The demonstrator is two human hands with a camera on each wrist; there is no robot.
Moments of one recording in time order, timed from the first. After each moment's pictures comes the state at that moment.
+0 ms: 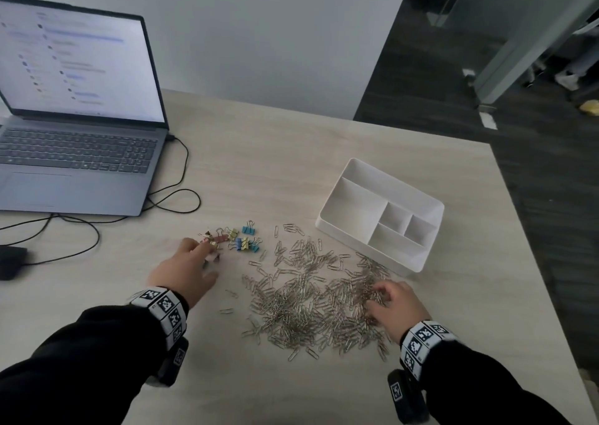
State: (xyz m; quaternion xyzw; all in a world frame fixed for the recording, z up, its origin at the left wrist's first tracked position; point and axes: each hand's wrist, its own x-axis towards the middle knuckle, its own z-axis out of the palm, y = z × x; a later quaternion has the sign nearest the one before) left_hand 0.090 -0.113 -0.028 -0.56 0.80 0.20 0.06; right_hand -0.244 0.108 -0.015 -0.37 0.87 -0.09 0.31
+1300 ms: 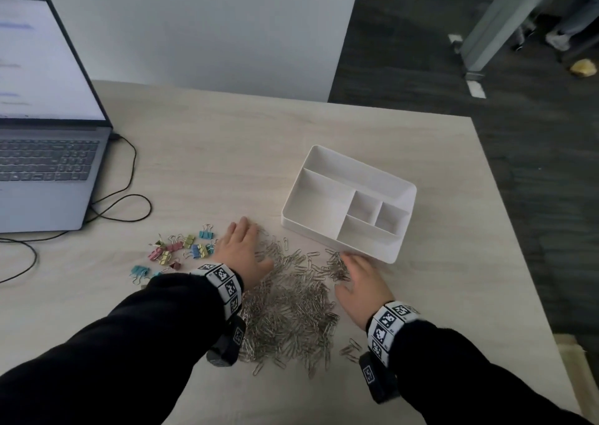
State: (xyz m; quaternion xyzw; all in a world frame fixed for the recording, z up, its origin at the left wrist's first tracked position) left_hand -0.078 -0.095 -0.041 -0.46 0.83 0.26 0.17; right_hand -0.273 0.083 -0.041 -0.47 0.83 -0.09 0.29
